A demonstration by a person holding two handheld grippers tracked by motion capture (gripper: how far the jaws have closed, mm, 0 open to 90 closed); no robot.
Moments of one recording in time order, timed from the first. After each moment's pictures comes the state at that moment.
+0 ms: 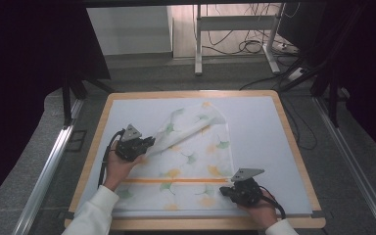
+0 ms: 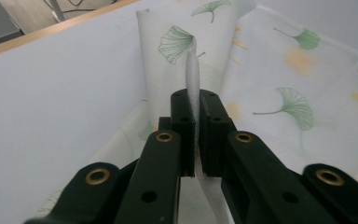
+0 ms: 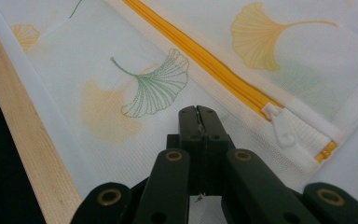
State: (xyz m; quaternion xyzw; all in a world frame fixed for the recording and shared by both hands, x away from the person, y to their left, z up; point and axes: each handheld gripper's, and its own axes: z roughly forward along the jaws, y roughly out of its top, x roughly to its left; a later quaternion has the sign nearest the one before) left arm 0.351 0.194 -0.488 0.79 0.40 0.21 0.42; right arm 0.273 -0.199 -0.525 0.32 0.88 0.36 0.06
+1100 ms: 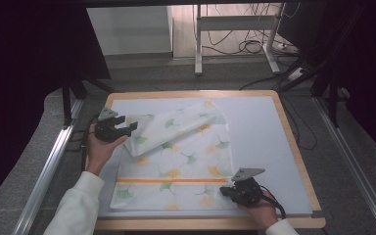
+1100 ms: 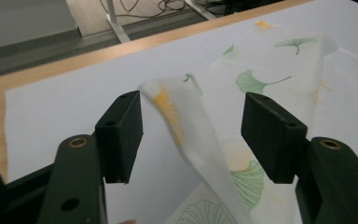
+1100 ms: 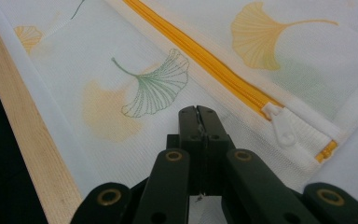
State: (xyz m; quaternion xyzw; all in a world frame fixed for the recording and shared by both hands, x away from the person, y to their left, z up) left arm 0.380 0.258 -0.461 0.73 0.47 0.25 0.43; right arm 0.274 -0.200 -0.525 0.31 0.88 0.36 0.06
